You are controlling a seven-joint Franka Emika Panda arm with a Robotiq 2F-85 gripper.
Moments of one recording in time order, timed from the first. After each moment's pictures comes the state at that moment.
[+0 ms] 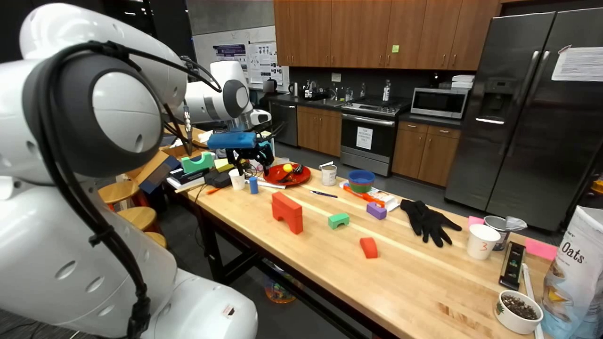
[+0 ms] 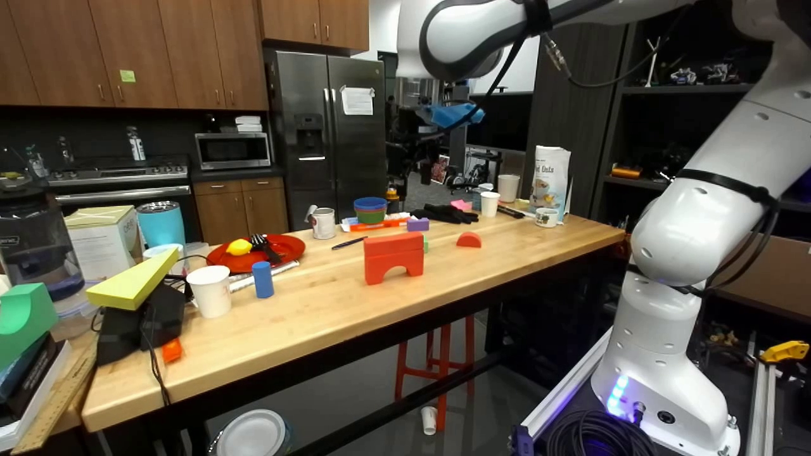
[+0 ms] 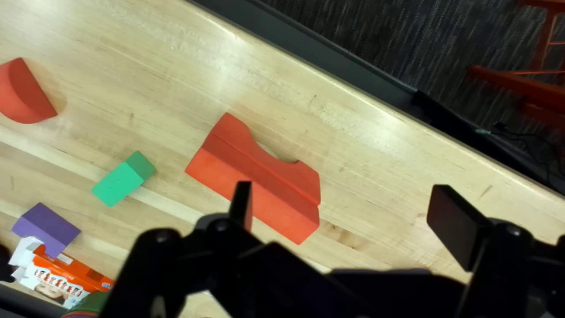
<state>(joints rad) 0.15 -0.42 0.28 -2.28 0.02 1.98 0.15</state>
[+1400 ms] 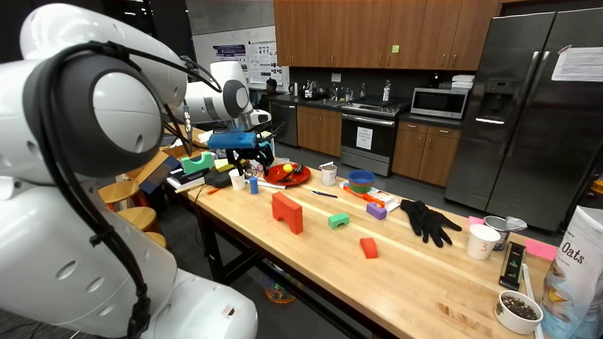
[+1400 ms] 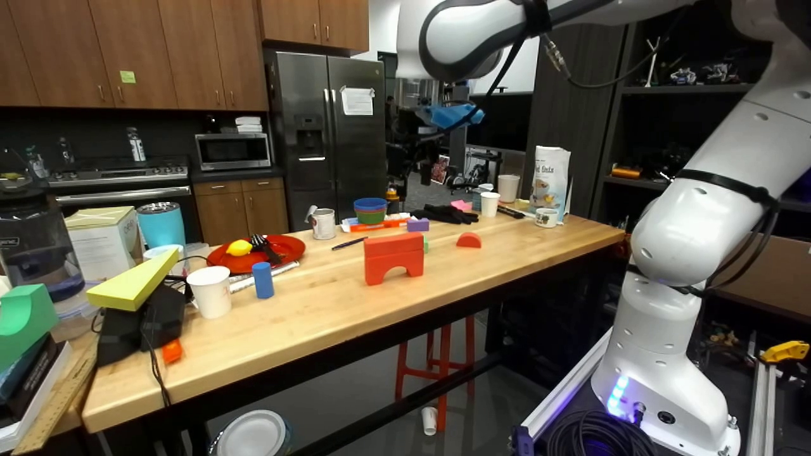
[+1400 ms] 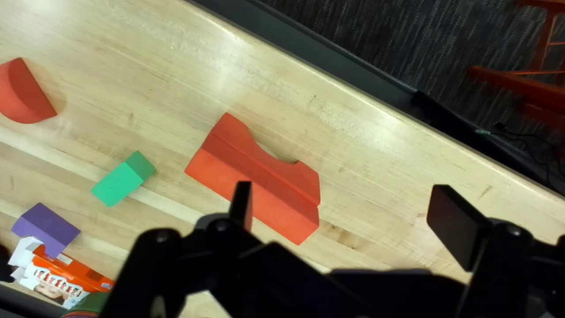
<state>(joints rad) 0.15 -0.42 0.28 -2.28 0.02 1.98 0.15</state>
